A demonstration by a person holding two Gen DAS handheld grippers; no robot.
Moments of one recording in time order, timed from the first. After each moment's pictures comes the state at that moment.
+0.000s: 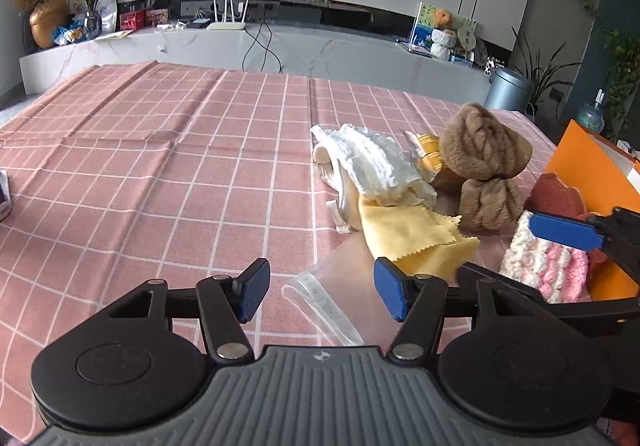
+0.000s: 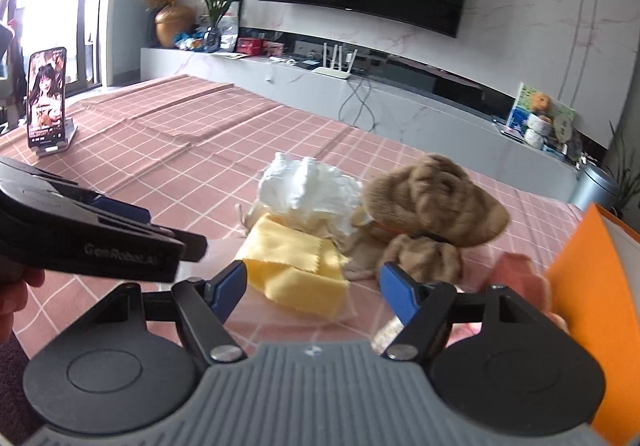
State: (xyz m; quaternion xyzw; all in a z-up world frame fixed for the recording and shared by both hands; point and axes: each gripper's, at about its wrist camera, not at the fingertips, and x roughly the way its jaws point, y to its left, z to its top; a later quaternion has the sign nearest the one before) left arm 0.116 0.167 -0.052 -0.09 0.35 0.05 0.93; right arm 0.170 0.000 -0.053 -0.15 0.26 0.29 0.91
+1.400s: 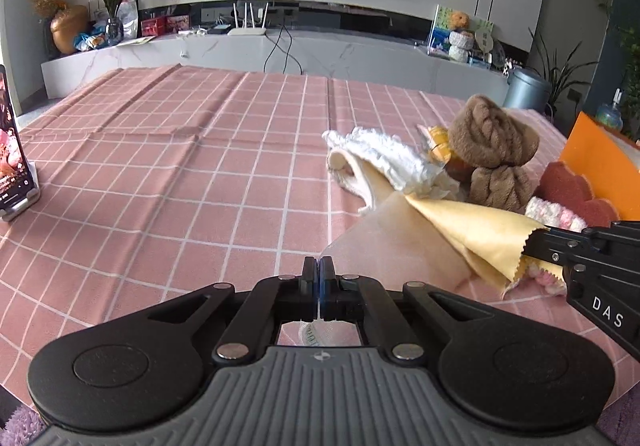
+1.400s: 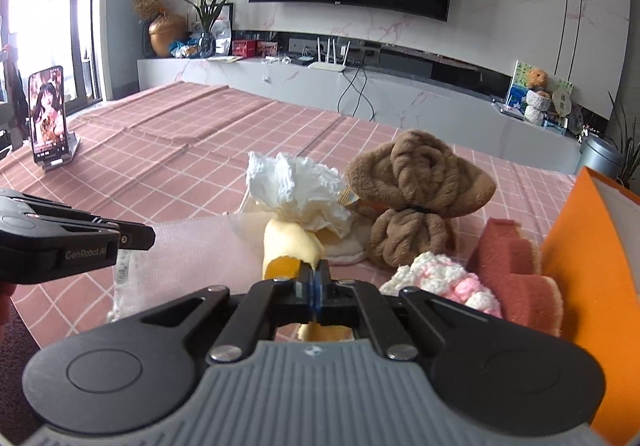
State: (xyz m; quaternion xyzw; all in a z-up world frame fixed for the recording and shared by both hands) left arm 0.084 0.151 -0.041 -0.08 0.34 0.09 0.93; right arm 0.161 -0.039 -0.046 -0.10 0.27 0.29 0.91
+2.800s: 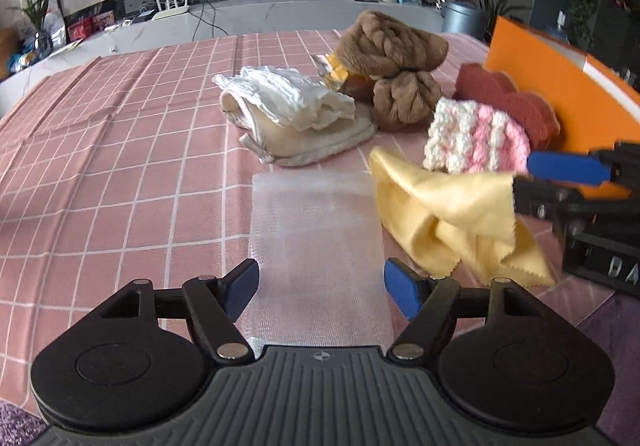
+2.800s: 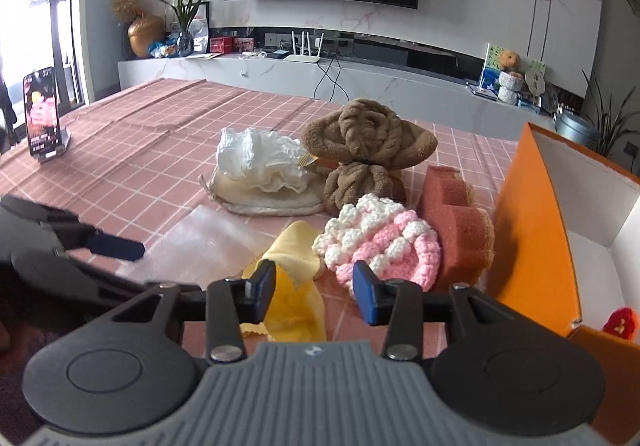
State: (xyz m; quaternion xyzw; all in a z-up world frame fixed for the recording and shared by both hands) left arm 0.081 0.089 -0.069 0.00 0.41 -0.01 0.91; right arm 0.133 -0.093 -0.051 -0.08 0.29 0.26 0.92
